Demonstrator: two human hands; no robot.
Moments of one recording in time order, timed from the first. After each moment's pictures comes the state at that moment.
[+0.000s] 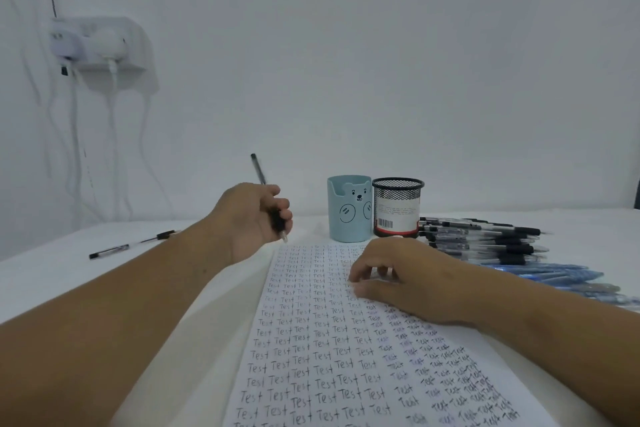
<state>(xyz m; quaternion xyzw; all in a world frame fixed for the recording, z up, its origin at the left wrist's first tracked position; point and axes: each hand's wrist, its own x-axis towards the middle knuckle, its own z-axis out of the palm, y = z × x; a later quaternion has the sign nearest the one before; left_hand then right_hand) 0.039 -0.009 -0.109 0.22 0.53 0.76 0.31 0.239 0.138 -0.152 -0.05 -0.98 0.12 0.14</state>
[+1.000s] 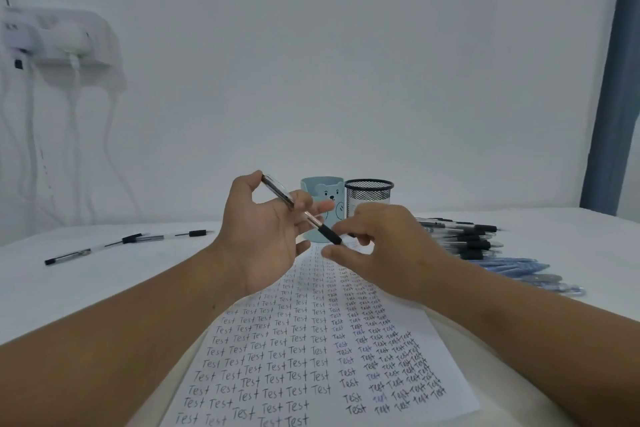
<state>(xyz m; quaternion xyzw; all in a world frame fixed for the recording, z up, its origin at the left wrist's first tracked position) 0.090 0.006 -0.127 0.39 0.47 0.69 0.39 0.244 0.132 -0.141 -0.07 -0.93 0.07 0.36</state>
